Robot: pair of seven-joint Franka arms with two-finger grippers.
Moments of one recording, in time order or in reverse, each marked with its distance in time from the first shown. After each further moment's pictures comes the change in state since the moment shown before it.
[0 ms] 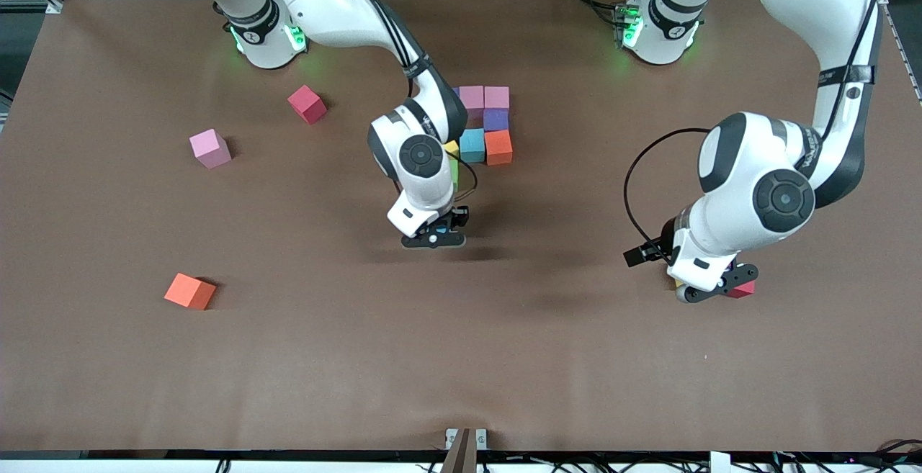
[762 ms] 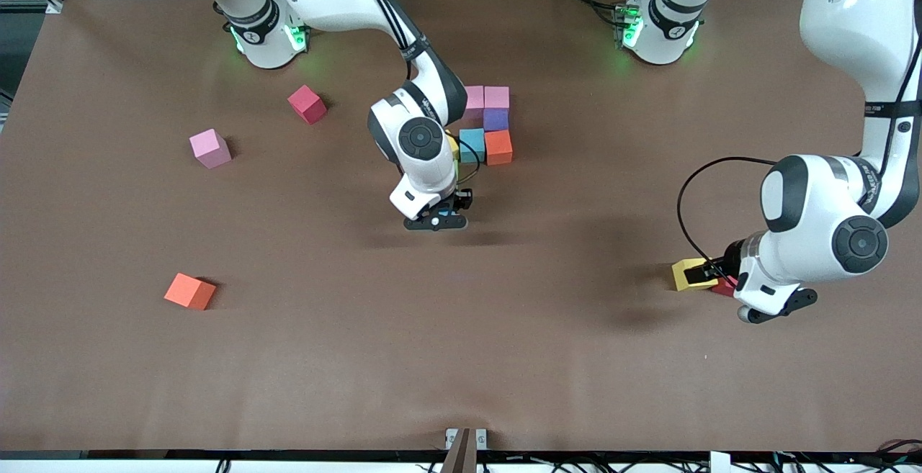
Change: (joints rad) left arm 0.170 0.083 0.007 -0.004 0.053 0.049 0.184; right arm 0.015 -0.067 0.040 -0.071 0.002 0.008 0.040
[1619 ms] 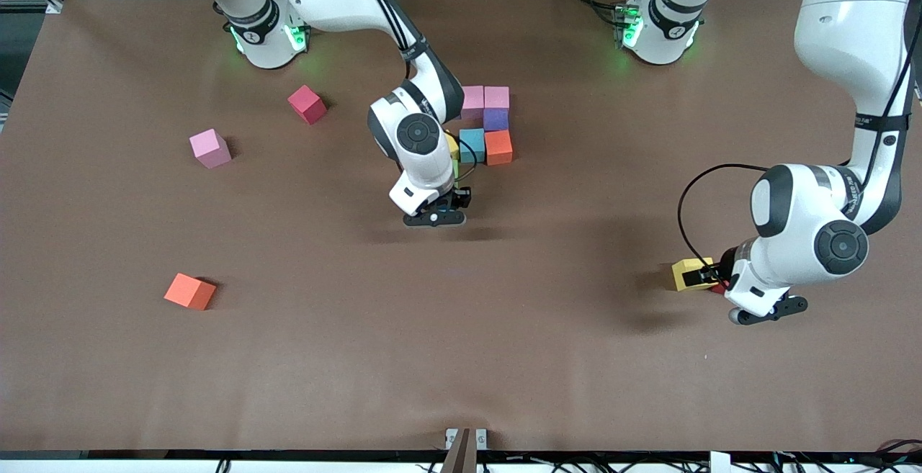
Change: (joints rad) left arm 0.023 0.042 -0.002 -0.045 0.052 0.100 0.127; right arm 0.012 -0.012 0.006 -0.082 0.000 0.108 0.001
